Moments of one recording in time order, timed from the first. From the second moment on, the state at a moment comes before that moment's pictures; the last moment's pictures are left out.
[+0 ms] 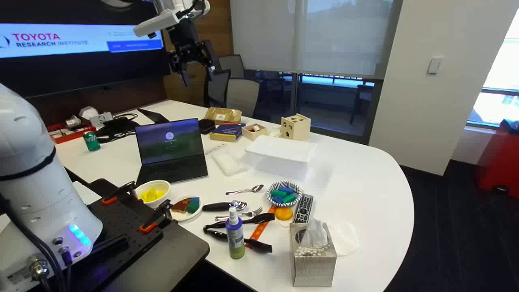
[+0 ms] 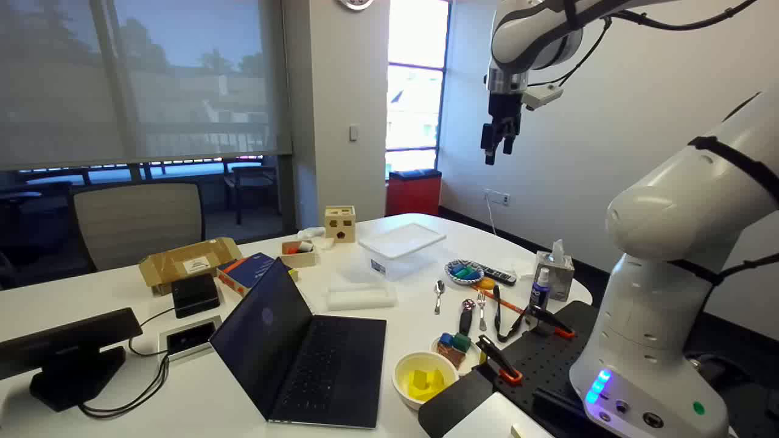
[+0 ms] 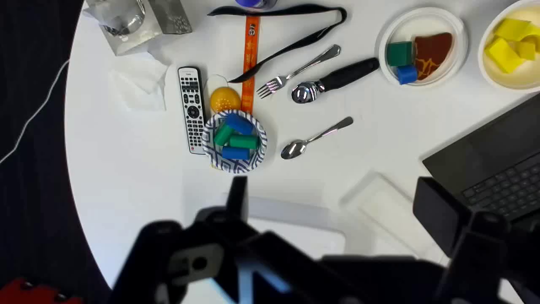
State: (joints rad) arm -0.11 -0.56 -0.13 -2.48 -0.27 2.06 -0.28
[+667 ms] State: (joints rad) arm -0.08 -0.50 -0.10 -2.49 -0.27 2.13 -0.27
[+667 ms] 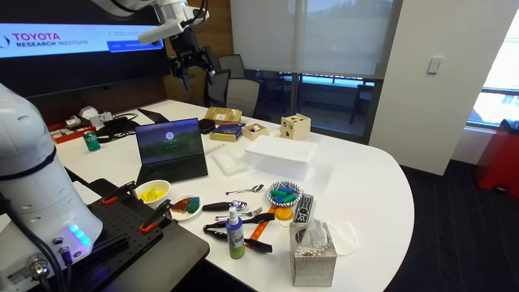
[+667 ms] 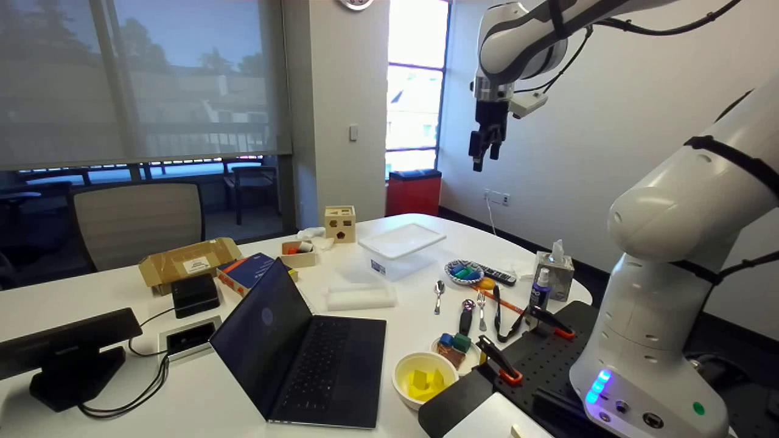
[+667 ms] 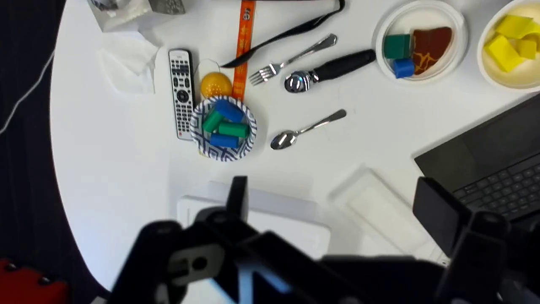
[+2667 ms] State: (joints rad) arm 0.09 1.04 0.28 -1.52 -0.10 2.59 -0.40
